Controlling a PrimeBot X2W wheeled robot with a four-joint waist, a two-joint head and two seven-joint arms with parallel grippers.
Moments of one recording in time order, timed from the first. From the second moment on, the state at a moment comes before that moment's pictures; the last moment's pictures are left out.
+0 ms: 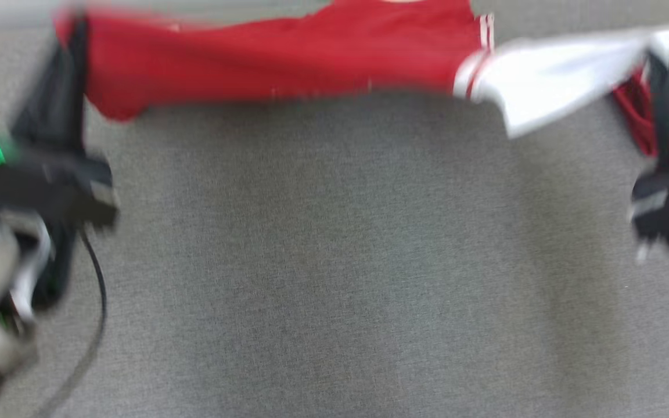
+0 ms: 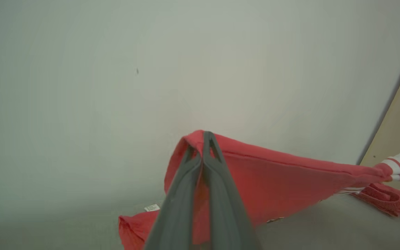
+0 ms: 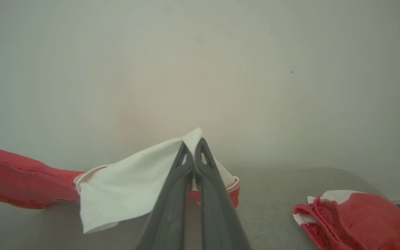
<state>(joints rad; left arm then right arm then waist) -0.90 0.71 -0.66 0.08 -0.99 0.10 -0.26 -0.54 -0.39 0.03 -0.04 0.58 0.13 0.10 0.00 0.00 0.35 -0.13</state>
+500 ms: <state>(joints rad) -0.30 0.61 -0.47 -0.03 -0.88 0.09 -0.26 -0.03 -0.18 -0.09 -0.29 0.51 0.13 0.22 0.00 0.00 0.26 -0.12</state>
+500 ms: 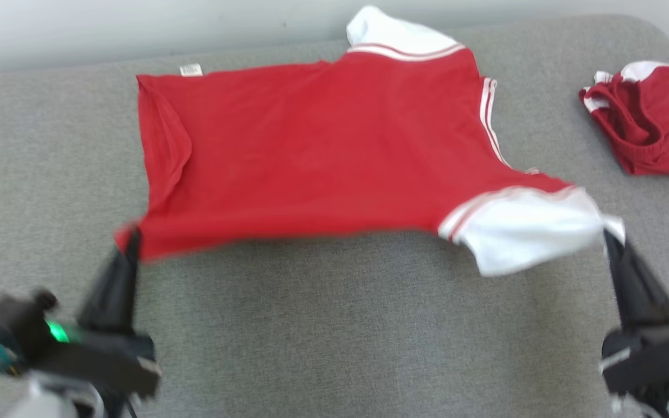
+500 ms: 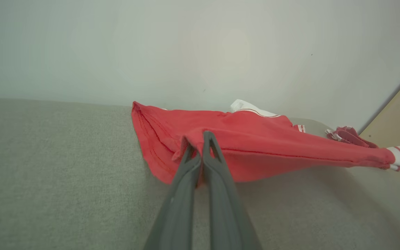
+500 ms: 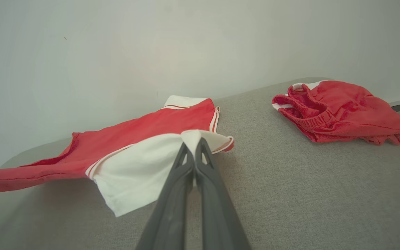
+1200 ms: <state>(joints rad) 0.00 0.42 -0.42 0.18 -0.70 -0.01 -0.26 0.31 -0.13 -0.10 -0.21 0.49 0.13 0.25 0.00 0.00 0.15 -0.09</state>
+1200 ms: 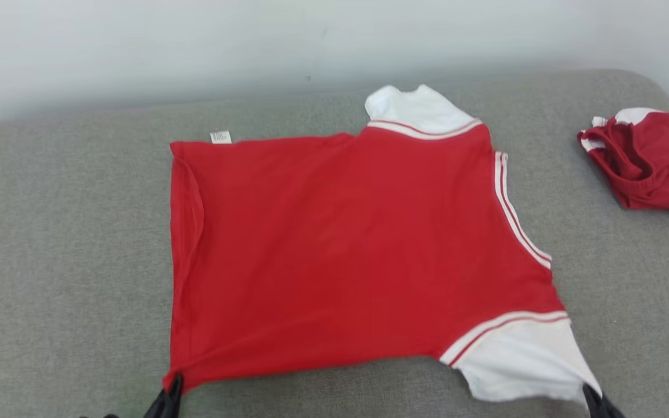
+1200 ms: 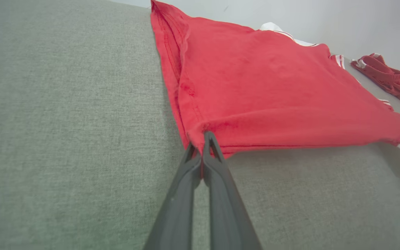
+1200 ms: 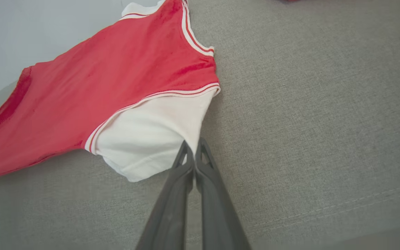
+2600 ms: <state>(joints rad) -0.11 0.38 -0.37 0.20 -0.54 -0.08 -0.21 -0.12 -0.28 0.03 0.08 0.56 0.13 0.24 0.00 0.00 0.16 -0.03</state>
